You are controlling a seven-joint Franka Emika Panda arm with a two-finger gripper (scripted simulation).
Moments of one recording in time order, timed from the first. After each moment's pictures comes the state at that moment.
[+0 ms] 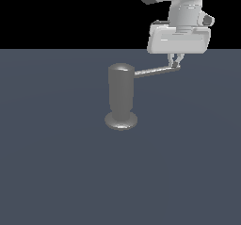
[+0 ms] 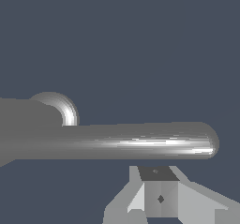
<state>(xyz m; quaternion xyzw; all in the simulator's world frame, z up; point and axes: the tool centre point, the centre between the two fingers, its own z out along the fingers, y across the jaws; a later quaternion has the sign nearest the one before) 0.049 -0.190 0.235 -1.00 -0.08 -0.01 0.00</state>
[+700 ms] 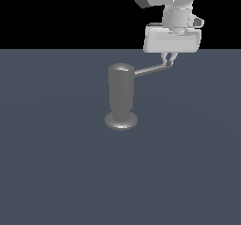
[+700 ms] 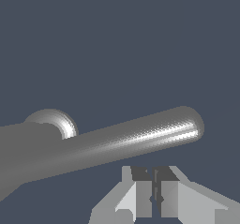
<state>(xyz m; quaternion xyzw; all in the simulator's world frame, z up) 0.088 -0.184 0.235 -1.00 -0.08 -0.01 0.00</state>
